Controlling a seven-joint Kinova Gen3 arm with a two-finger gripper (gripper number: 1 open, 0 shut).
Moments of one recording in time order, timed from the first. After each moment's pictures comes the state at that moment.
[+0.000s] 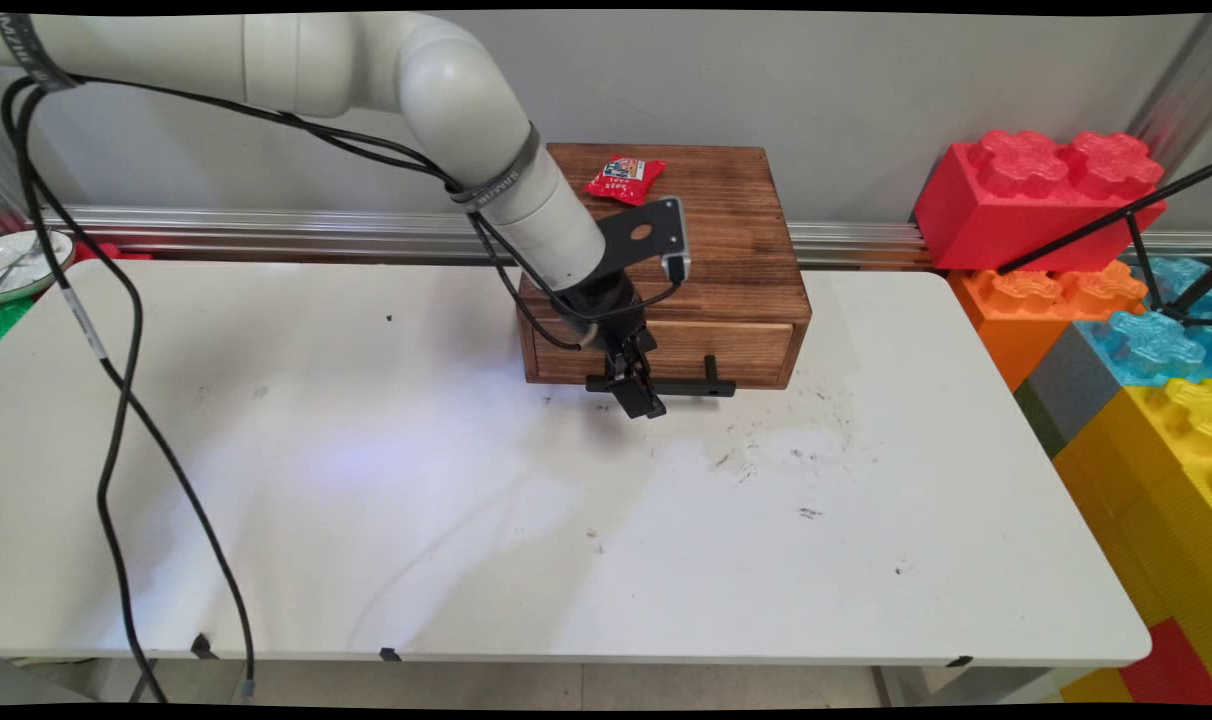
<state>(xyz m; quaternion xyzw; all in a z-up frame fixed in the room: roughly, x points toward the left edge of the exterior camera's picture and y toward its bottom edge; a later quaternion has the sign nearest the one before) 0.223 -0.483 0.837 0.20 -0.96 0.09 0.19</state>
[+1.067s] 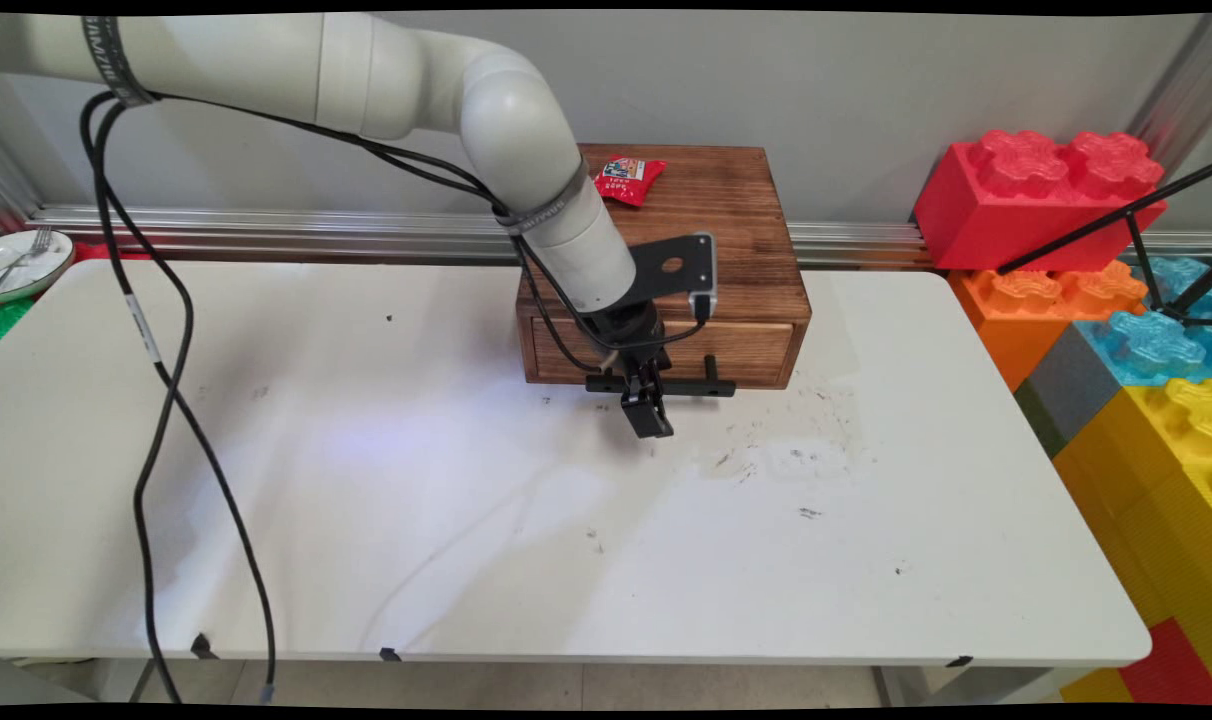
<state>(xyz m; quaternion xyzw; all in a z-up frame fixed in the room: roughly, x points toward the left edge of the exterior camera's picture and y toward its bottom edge) 0.195 -0.493 0.816 0.15 -0.97 0.09 0.16</state>
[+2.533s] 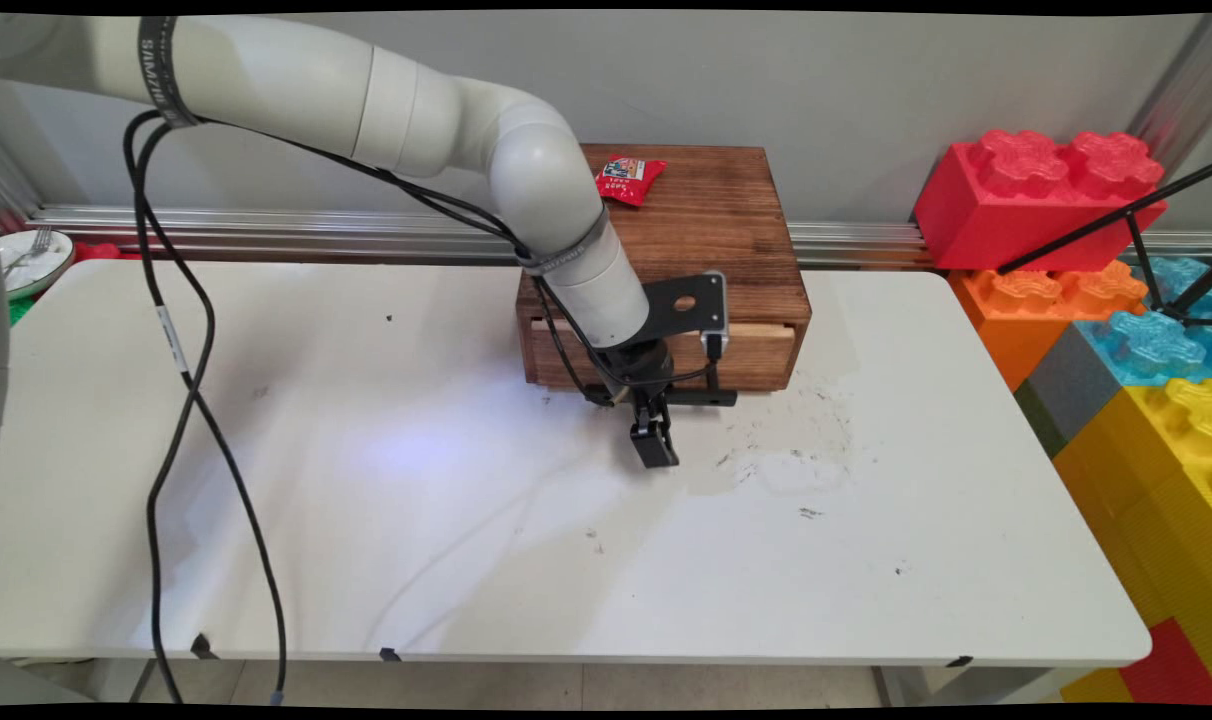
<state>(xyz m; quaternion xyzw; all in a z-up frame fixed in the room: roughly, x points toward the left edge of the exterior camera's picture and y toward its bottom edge) 0.178 -0.488 0.786 0.15 -0.97 0.07 0.15</state>
